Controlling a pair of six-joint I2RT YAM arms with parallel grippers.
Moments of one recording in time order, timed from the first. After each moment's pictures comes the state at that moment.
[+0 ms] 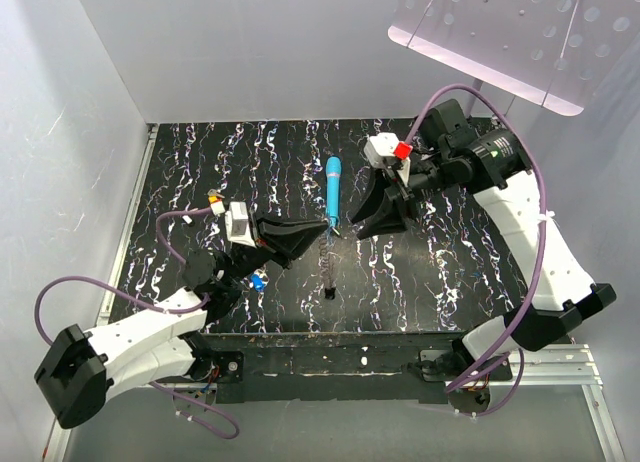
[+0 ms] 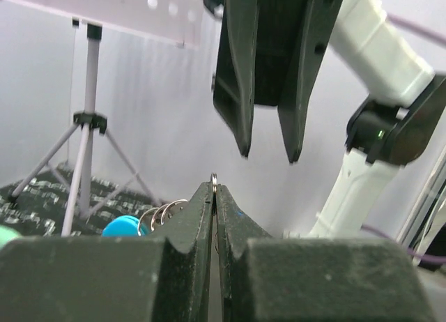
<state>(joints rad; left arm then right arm) -0.82 0.92 0.45 1.04 0.32 -0.42 0.58 1.48 1.93 -1.42 -1.18 -0.85</state>
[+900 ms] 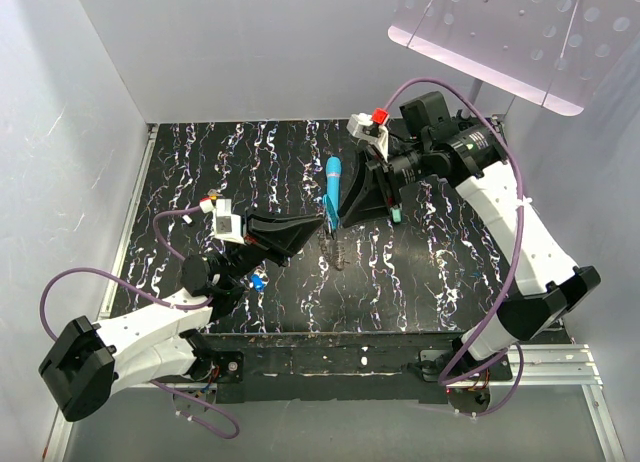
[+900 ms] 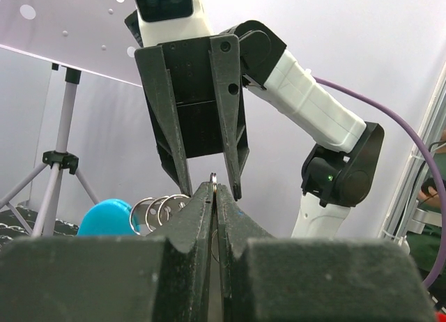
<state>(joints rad) -0.82 1.00 0.45 1.32 0.29 -0.59 0.57 1.52 1.86 -1.16 -1.30 -0.39</state>
